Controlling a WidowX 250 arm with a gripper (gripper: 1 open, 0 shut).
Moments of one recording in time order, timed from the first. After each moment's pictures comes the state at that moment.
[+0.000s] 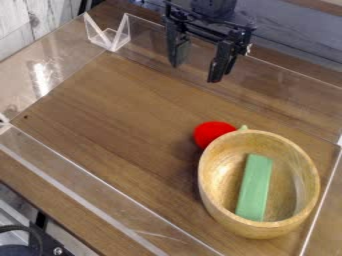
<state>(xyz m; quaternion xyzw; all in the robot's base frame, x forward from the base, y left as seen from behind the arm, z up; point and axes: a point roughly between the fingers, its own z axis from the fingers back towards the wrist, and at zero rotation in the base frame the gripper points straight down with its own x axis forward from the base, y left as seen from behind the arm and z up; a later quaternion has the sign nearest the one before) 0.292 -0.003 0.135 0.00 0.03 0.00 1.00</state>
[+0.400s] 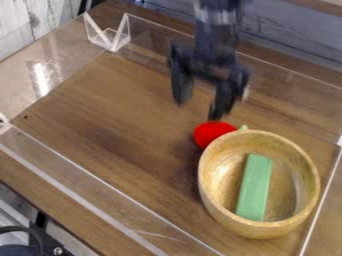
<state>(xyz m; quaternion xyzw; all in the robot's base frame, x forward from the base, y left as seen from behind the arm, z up) 0.284 -0.023 0.075 -0.02 0.06 -0.08 1.00</state>
